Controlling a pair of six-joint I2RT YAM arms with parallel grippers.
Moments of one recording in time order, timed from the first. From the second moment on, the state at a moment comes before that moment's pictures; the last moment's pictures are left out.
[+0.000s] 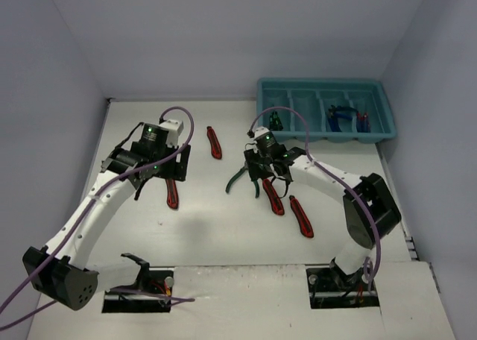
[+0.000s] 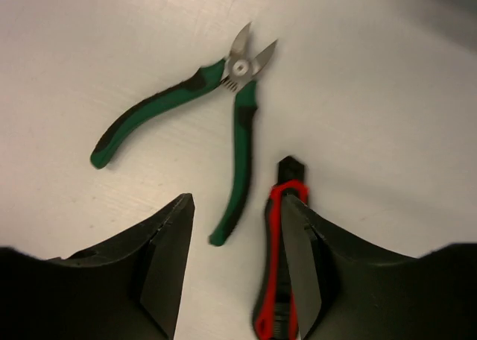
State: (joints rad) left arm -0.41 1.19 1.24 -0.92 -0.08 -0.15; right arm 0.59 1.66 1.15 -0.36 0.07 0.18
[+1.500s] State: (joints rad) left arm -0.41 1.09 1.18 -0.93 -0.06 -0.17; right arm 0.77 1.72 0.95 -0.26 0.36 0.70
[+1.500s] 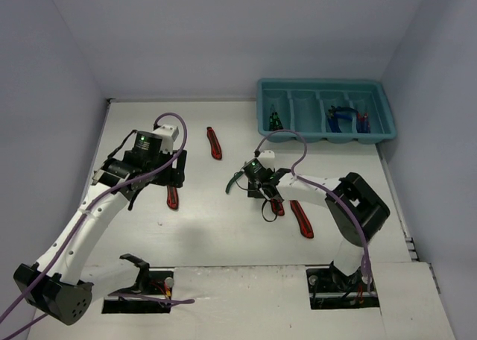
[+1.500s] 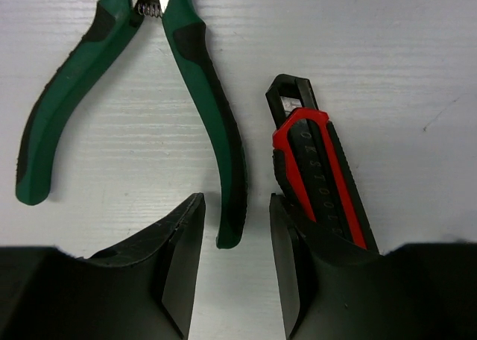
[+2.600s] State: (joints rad) left arm -0.41 1.10 1.18 -0.93 -0.09 -0.14; right arm 0.43 1.63 1.47 -0.37 0.66 -0.21
